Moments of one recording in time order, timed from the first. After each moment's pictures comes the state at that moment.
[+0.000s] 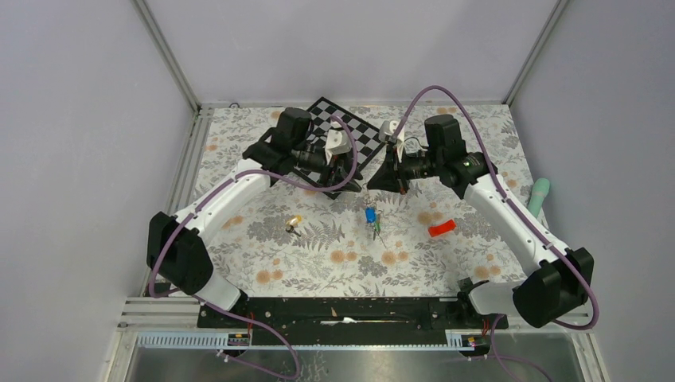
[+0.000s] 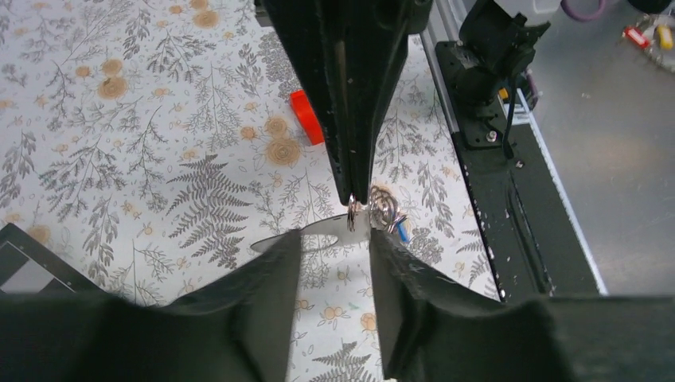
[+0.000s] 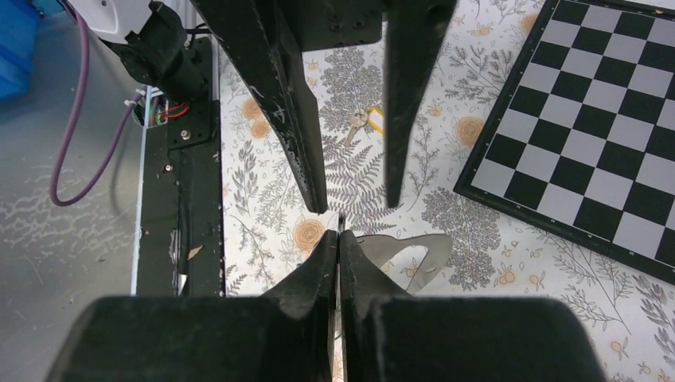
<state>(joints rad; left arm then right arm) -0.55 1.53 1.36 -0.40 1.09 0.45 0.42 1.33 1.23 -0.54 -0.97 -0.36</state>
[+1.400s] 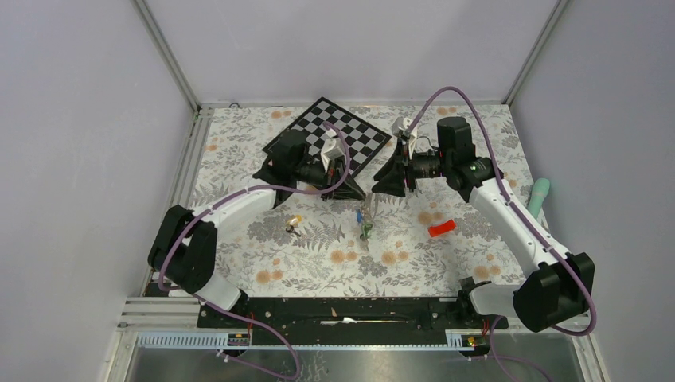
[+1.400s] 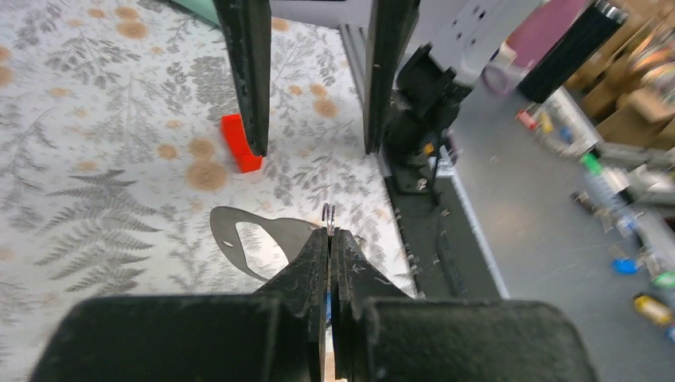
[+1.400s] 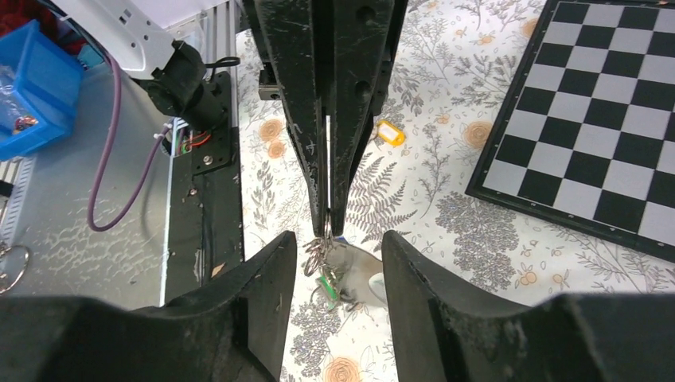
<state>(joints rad) -0.54 1.54 1.07 0.16 1.24 0.02 0.35 1.29 1.14 -0.40 -1.06 -0.21</state>
